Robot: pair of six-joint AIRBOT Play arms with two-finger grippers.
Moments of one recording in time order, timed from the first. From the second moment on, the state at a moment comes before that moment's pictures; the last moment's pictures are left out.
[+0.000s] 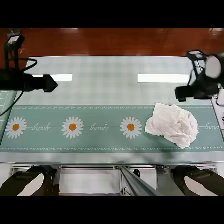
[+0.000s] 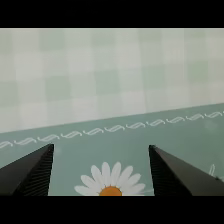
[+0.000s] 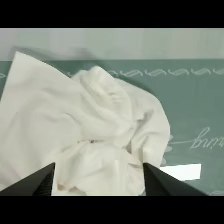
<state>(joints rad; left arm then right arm) -0.03 -0.94 1.05 1.32 -1.12 -1.45 0.17 -1.10 1.16 -1.82 1.46 1.81</state>
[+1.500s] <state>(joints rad) 0.05 -0.56 0.67 1.17 -1.15 -1.45 0.05 -0.88 1.77 -1.40 1.22 1.47</state>
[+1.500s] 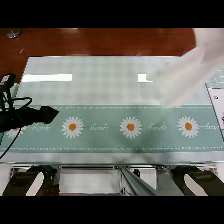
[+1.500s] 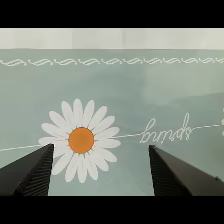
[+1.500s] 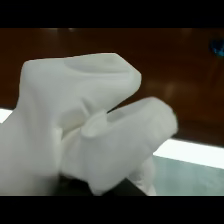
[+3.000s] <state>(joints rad) 0.07 -0.61 0.63 1.31 -1.28 -1.51 0.22 -1.26 1.35 -1.08 1.42 1.40</state>
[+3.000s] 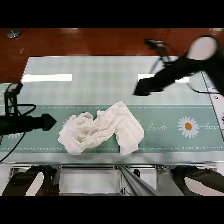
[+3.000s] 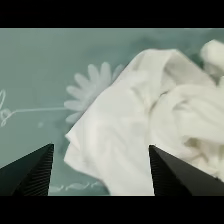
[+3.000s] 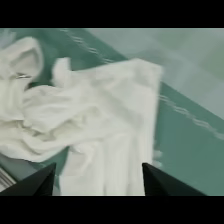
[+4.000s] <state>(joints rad) 0.12 -0.99 0.42 0.77 -1.12 -1.26 0.23 -0.94 0.38 -0.89 1.11 1.56</state>
